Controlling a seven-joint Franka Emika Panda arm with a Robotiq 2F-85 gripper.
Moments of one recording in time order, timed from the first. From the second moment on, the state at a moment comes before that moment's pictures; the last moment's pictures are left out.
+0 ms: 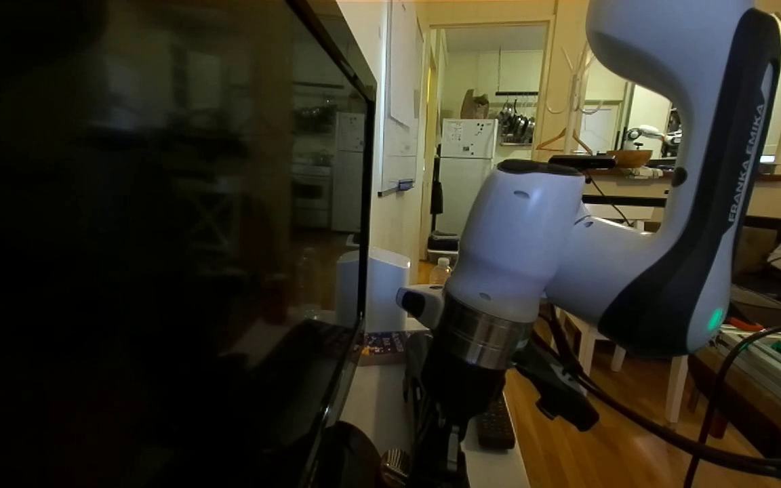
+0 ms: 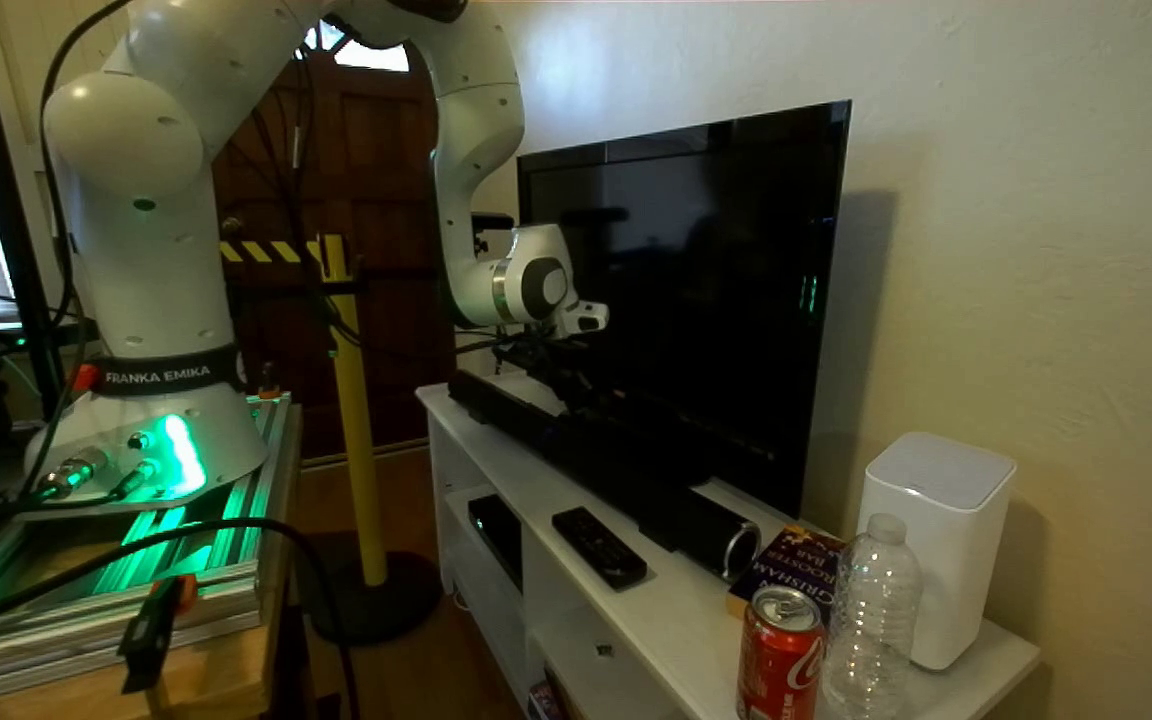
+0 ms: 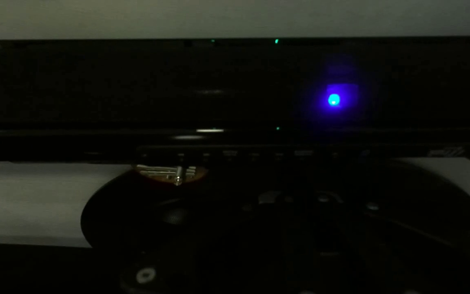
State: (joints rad) arm 0.24 0.66 -0.09 -2.29 -0.58 3.22 0.55
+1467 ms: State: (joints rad) arm 0.22 0.64 -0.08 -2.27 -0.58 3.23 0.54
